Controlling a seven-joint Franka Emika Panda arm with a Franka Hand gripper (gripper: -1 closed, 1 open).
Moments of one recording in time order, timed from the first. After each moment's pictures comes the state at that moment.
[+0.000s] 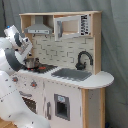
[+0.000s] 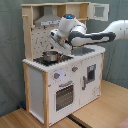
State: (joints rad) arm -1.50 -0.54 2.03 -1.39 0.10 2.00 -0.25
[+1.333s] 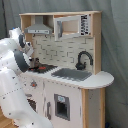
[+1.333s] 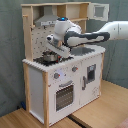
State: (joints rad) arm -1.77 -0.55 2.32 -1.27 0.11 1.88 -0.30
